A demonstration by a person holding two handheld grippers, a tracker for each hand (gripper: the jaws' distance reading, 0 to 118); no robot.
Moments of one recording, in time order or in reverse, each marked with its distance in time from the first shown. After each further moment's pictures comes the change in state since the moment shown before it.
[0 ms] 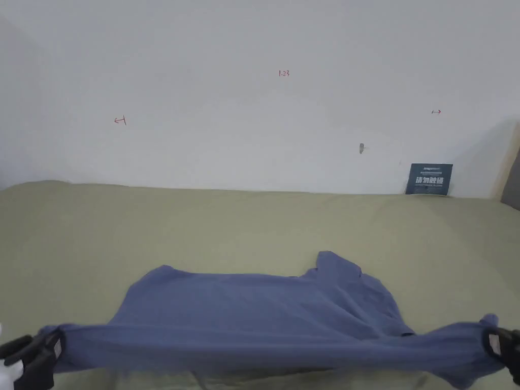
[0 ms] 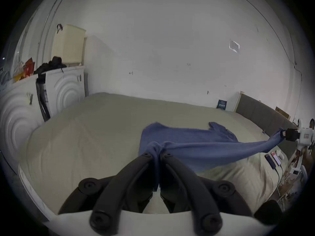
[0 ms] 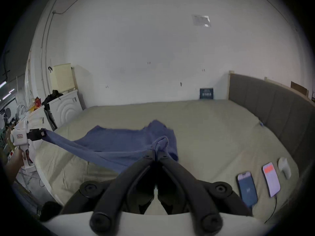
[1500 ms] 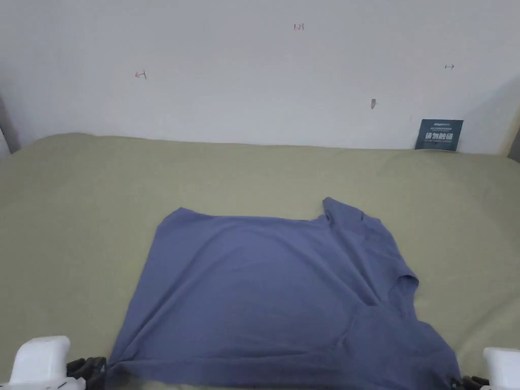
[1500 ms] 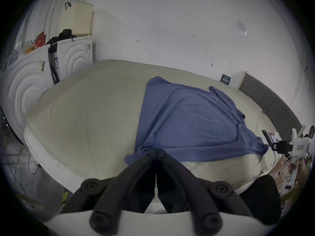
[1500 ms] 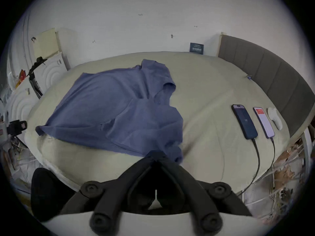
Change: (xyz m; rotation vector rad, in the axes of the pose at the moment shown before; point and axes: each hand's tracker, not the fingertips) left arm 0.027 -0.077 0.080 -0.257 0.067 0.050; right arm -0.055 -0.123 0.030 -0.345 -0.183 0.014
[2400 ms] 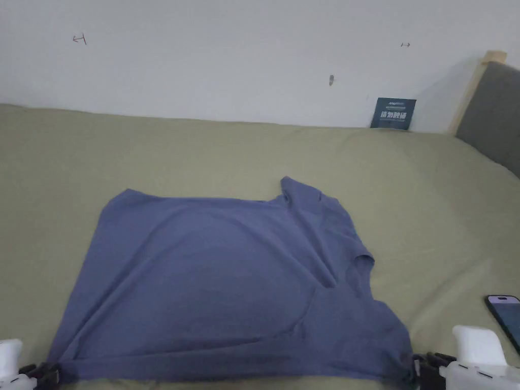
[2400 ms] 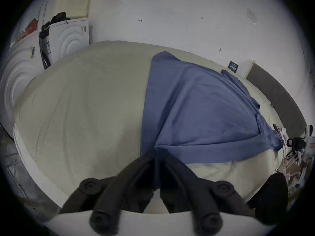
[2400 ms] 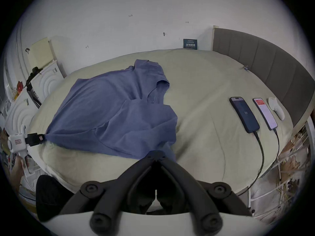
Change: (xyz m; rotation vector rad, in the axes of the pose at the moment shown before) left arm -0.023 -0.014 -0.102 -0.128 -0.009 0.012; right arm 0.024 0.013 -0.014 -0.013 0.032 -0.070
